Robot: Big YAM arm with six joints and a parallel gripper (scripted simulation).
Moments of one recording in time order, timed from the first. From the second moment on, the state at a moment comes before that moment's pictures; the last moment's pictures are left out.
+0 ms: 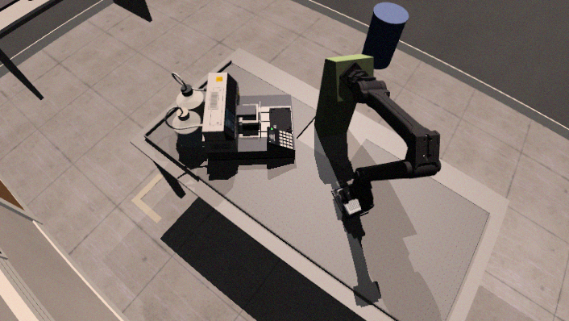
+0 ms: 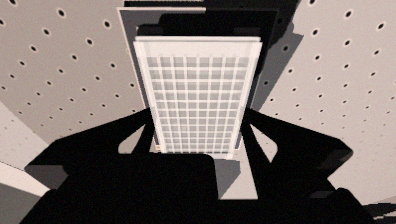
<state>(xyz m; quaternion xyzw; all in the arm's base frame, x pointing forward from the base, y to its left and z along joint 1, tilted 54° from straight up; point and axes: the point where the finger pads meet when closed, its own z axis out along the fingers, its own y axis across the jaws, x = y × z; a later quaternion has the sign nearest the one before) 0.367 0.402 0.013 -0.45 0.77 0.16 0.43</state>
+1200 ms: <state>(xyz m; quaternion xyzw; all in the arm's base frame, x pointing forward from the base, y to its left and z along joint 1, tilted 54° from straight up) 0.340 0.368 0.045 -0.45 0.77 0.16 0.43</state>
